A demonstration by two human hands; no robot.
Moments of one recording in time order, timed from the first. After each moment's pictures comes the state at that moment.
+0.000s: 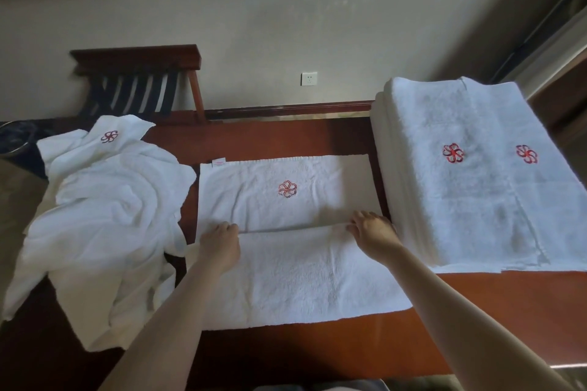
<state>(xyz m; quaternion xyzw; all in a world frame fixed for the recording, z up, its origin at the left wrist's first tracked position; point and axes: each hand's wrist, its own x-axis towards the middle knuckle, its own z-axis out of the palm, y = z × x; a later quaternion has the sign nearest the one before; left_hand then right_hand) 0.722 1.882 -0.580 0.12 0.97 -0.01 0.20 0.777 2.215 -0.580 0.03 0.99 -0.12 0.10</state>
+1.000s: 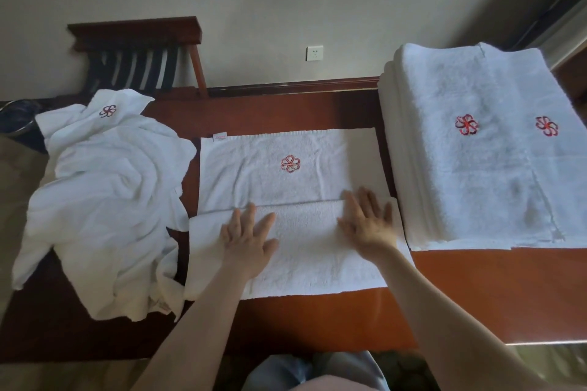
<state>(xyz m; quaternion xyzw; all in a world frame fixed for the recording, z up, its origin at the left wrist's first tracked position) 0.781 1.910 -0.612 0.13 0.95 0.02 0.28 0.814 2.193 -0.614 0.07 0.98 -0.11 0.17</state>
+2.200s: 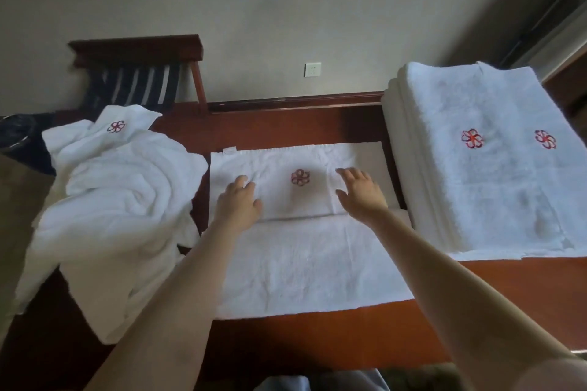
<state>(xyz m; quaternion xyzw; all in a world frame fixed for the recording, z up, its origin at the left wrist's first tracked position) 0.670 1.891 -0.563 0.13 0.98 0.07 0.15 0.723 2.162 -0.556 0.06 0.98 -0.17 0.08</state>
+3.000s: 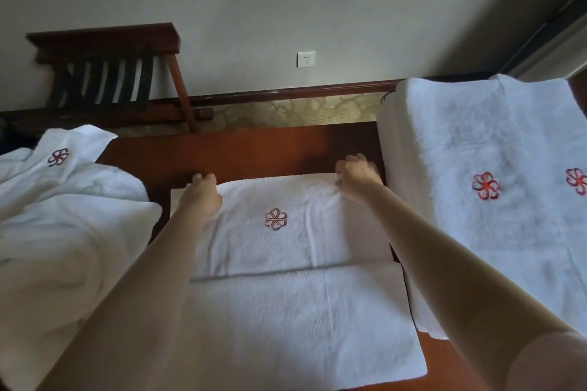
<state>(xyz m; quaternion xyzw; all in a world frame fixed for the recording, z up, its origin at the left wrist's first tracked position) 0.532 1.921 -0.596 -0.04 0.97 0.03 0.23 0.580 2.239 -0.577 0.06 0.98 -0.08 0.19</state>
